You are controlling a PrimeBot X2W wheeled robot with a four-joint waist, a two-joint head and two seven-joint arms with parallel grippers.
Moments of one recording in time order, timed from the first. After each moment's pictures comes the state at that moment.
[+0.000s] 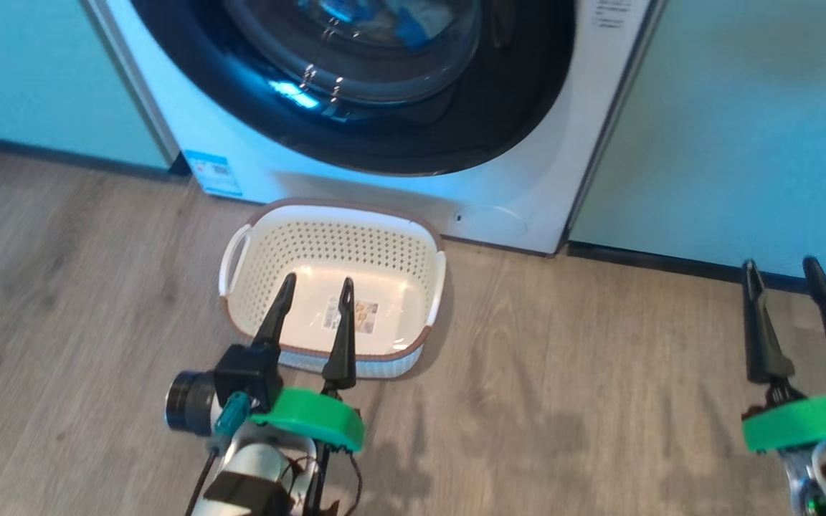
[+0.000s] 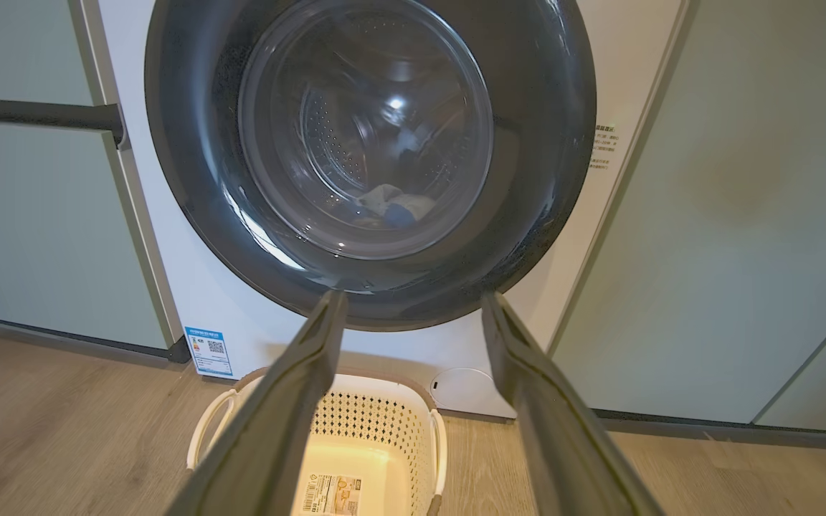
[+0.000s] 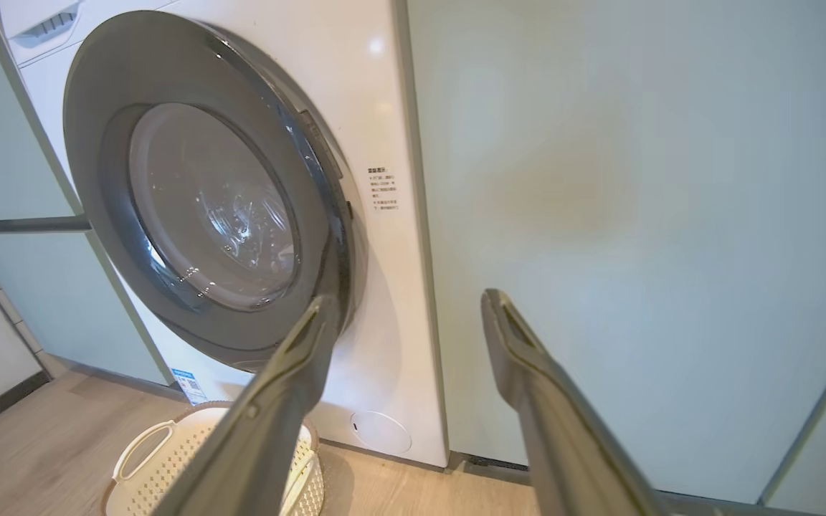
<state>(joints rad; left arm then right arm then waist) -0.22 0.05 -0.34 0.22 -0.26 0.04 -0.25 -0.13 -0.09 -0.02 0.10 0.21 0.13 -0.21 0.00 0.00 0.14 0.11</state>
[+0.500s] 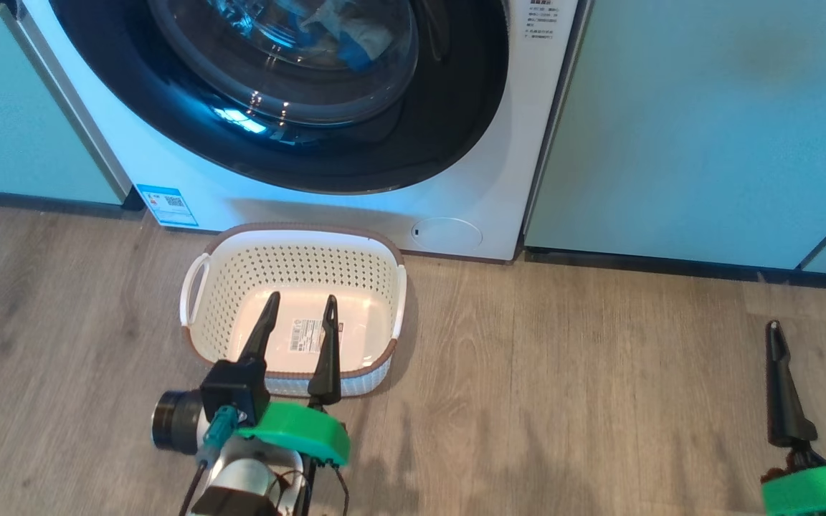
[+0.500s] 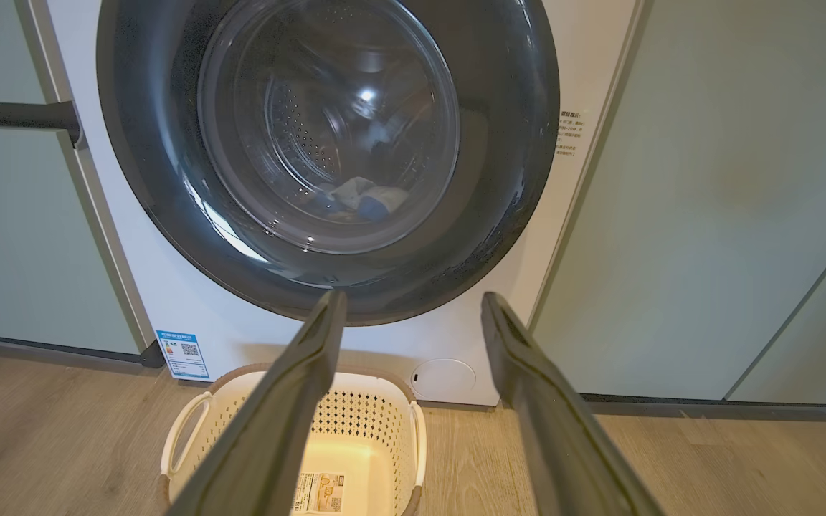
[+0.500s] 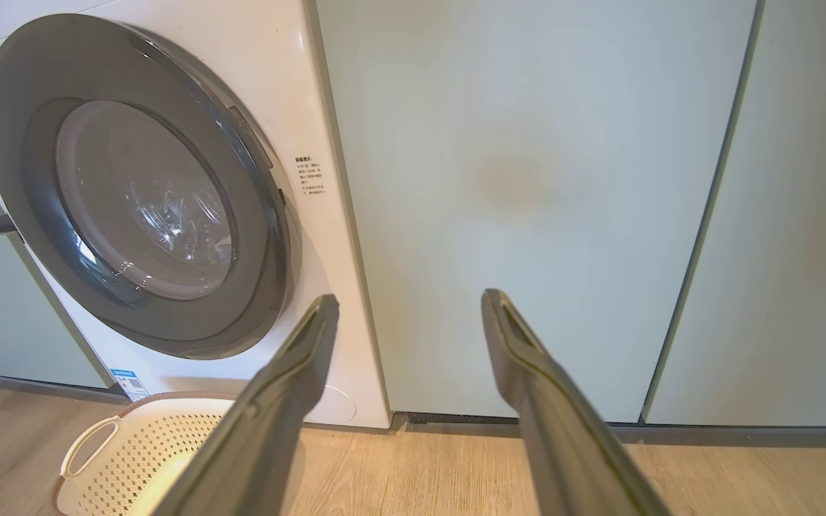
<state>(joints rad) -0.17 0.08 -0.33 0.22 -0.27 0.05 -0.25 0.09 -0.05 -0.10 -0.09 0.18 0.13 -0.16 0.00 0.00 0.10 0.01</state>
